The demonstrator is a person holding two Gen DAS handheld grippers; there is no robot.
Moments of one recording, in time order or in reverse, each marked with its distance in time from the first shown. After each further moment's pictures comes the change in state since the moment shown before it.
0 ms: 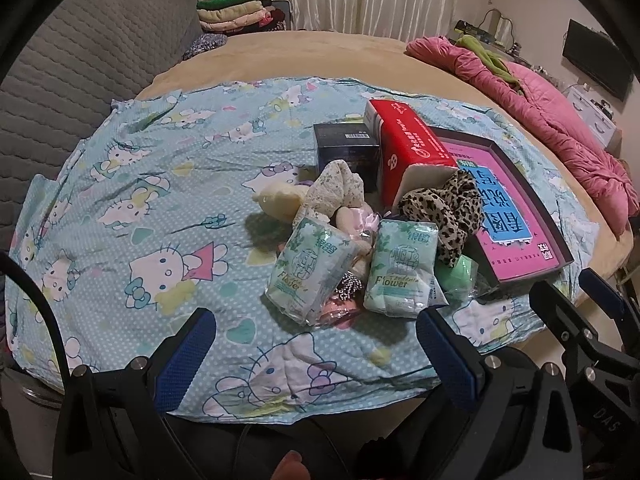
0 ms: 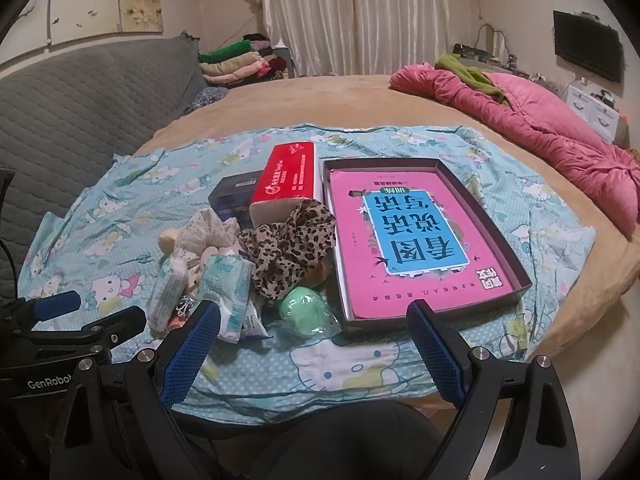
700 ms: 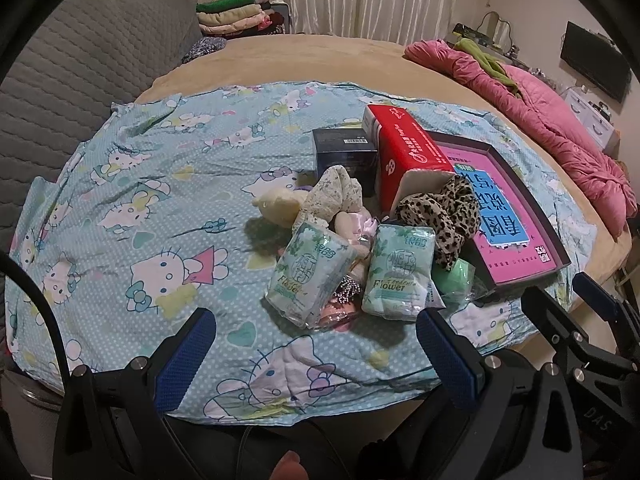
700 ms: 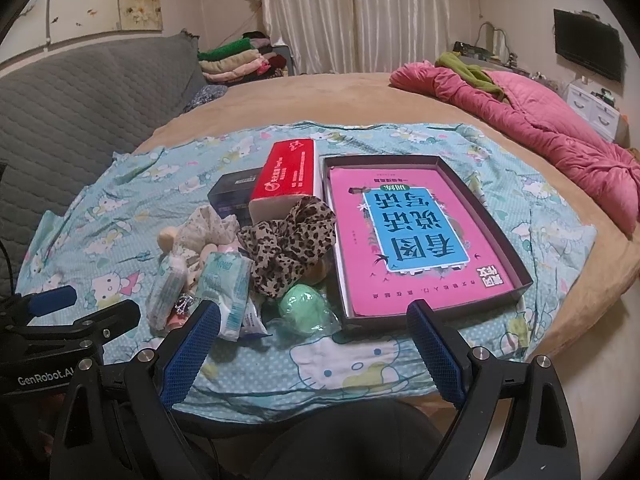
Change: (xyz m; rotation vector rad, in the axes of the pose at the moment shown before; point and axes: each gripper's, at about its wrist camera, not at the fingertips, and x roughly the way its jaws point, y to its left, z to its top) left arm -0.005 0.000 0.001 0.003 -0.011 -0.004; right arm 0.002 0.001 -0.001 -0.003 0.010 0.001
